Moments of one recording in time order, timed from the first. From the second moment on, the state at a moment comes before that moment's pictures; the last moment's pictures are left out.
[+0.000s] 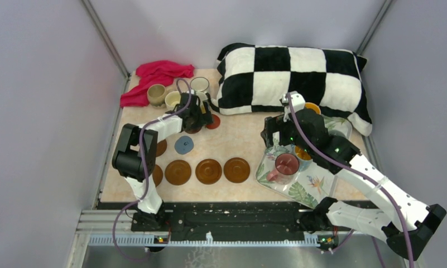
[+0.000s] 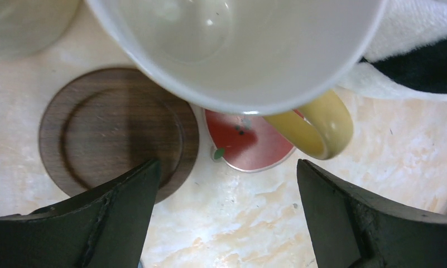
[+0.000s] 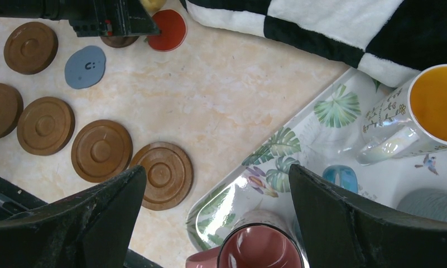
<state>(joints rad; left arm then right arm) -0.31 1.81 1.11 -0.11 0.01 -0.55 0.74 0.96 1.04 -0.57 0.22 0.25</state>
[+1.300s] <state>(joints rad) -0.58 1.66 0.91 -0.07 0.00 -0.58 0.74 0.97 1.04 -0.56 0.21 0.25</state>
